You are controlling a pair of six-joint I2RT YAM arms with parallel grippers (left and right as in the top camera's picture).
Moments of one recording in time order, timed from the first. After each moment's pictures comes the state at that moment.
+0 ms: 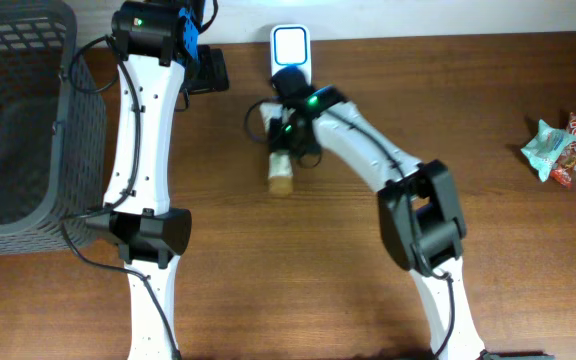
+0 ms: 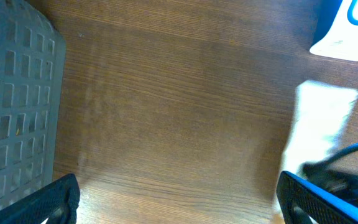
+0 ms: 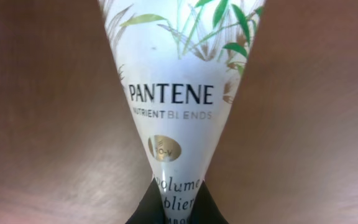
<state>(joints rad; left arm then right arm) -0.21 2.37 2.84 -1.69 -0.22 -0.35 0.46 2.34 1.99 -0.85 -0.20 0.52</state>
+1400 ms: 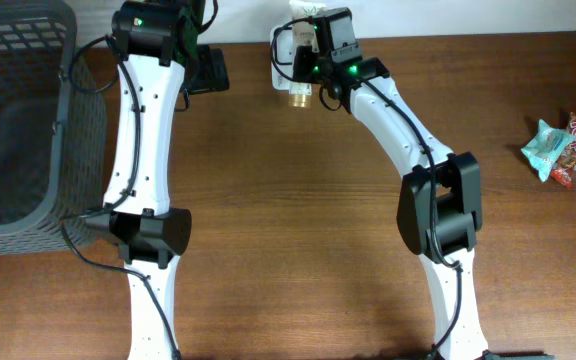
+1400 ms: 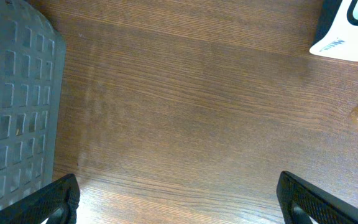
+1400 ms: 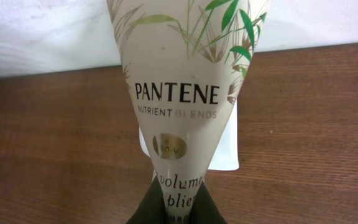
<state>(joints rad) -0.21 2.37 2.84 -1.69 -0.22 -0.35 0.34 2.38 2.13 -0.45 -0.07 0.40</state>
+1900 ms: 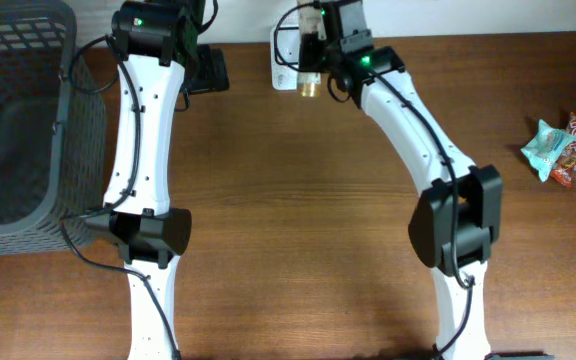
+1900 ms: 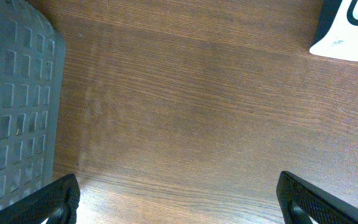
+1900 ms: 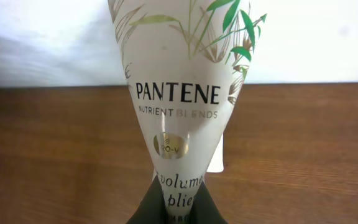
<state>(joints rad) -0.21 2.37 2.84 -1.69 -0.22 -0.35 0.34 2.25 2.14 -0.54 -0.02 0.33</state>
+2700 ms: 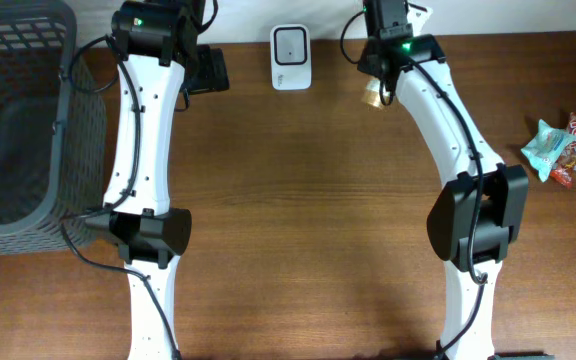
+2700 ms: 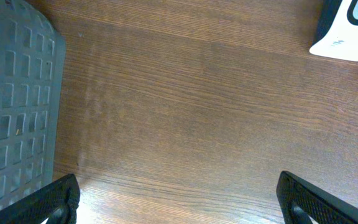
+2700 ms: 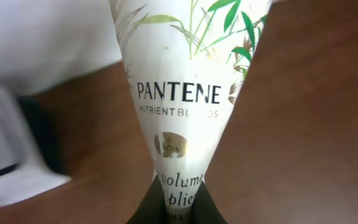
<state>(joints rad) -0.21 2.37 2.84 -1.69 -0.22 -0.35 0.22 2.24 2.14 -0.79 0.30 0.51</state>
